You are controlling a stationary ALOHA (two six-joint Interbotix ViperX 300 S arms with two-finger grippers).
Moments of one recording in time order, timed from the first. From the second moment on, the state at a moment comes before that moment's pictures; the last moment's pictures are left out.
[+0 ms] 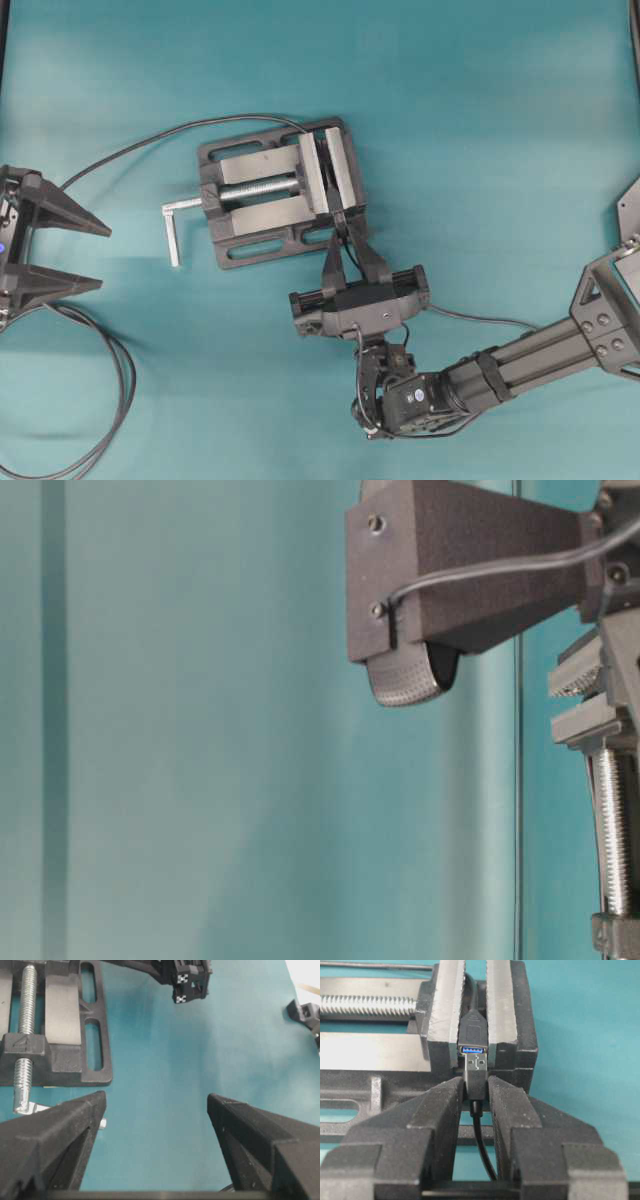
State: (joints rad) left arm -0.14 -1.02 1.39 -0.08 0.03 -0.24; right arm 0.45 0.71 0.09 1.93 -1.63 -0.75
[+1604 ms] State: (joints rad) left arm -0.14 -1.02 1.39 -0.08 0.02 -0.24; right arm 0.43 0.67 0.13 1.93 -1.61 -0.72
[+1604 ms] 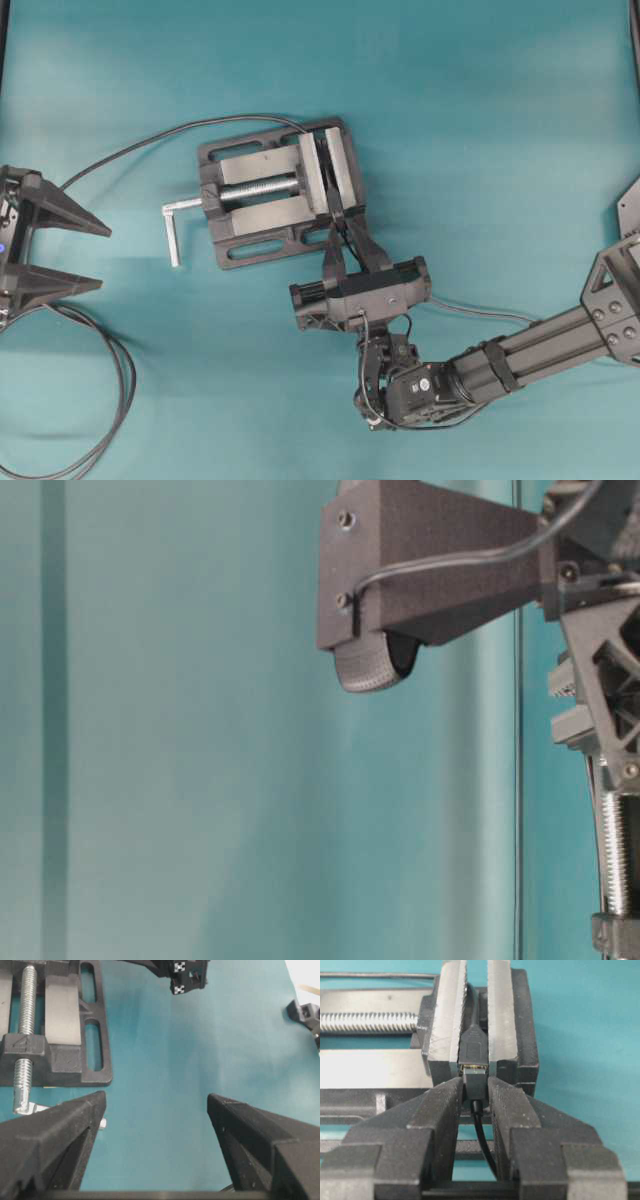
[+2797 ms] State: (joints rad) left arm -0.14 -1.02 1.40 -0.08 0.05 -0.24; right arm 0.39 0.71 0.10 1.87 -1.62 -0.72
